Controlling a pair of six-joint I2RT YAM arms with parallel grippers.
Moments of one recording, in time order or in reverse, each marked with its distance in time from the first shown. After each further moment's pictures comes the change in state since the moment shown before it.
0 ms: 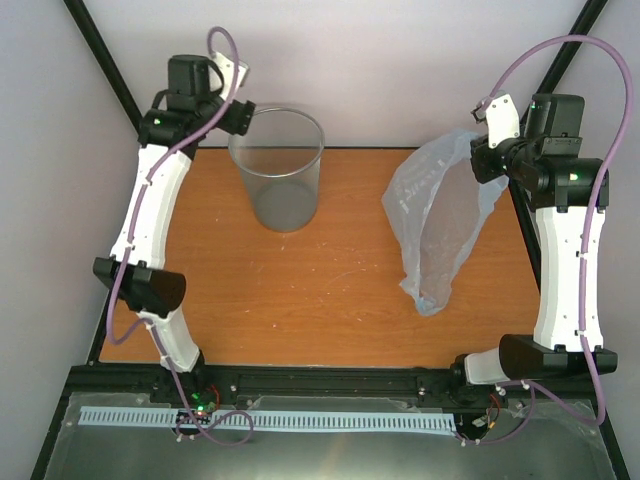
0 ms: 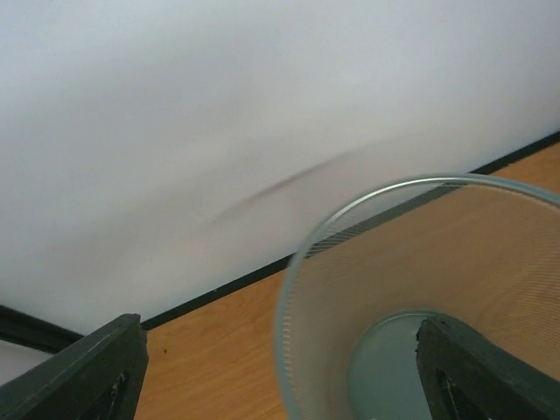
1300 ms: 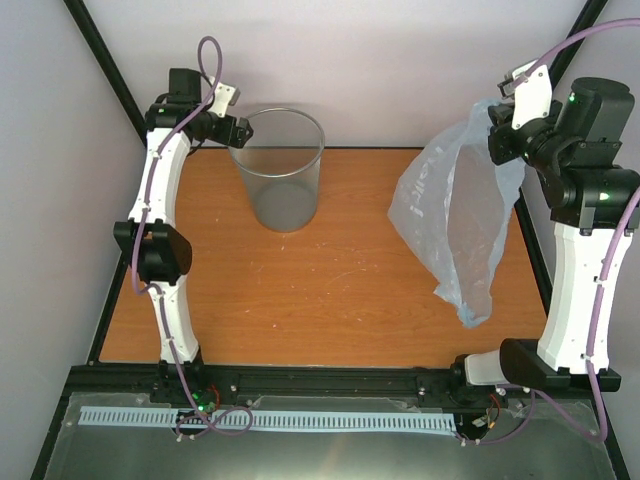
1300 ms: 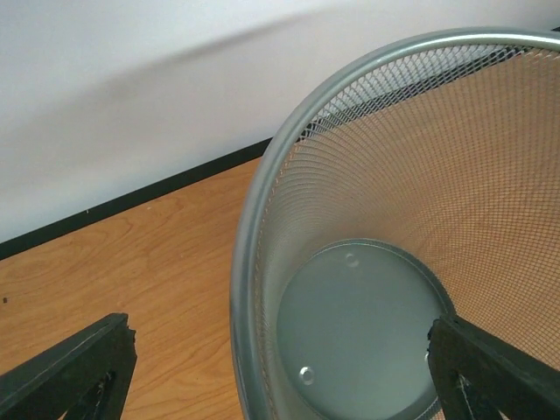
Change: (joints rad) left arm 0.165 0.278 0.112 -0.140 0.327 -0.068; right arm 0.000 -0.024 0.181 0.067 -0.024 0.045
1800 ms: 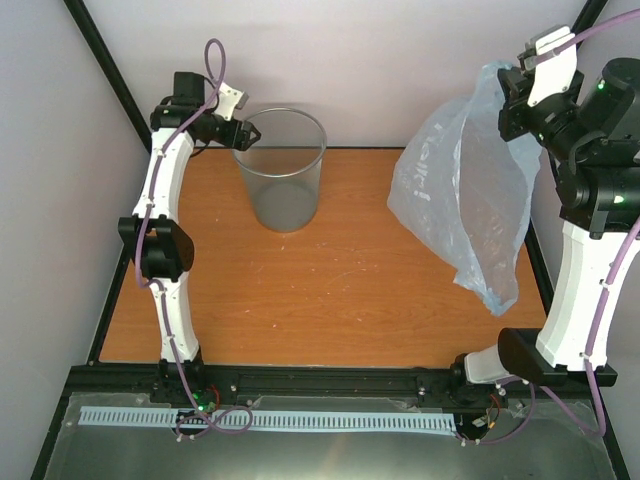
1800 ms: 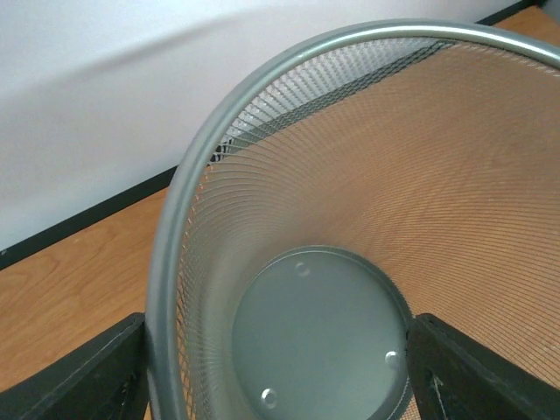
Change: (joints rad) left arm 0.000 0.056 0.009 0.008 0.137 0.056; right arm 0.000 0.052 0.183 0.088 -0.075 0.026
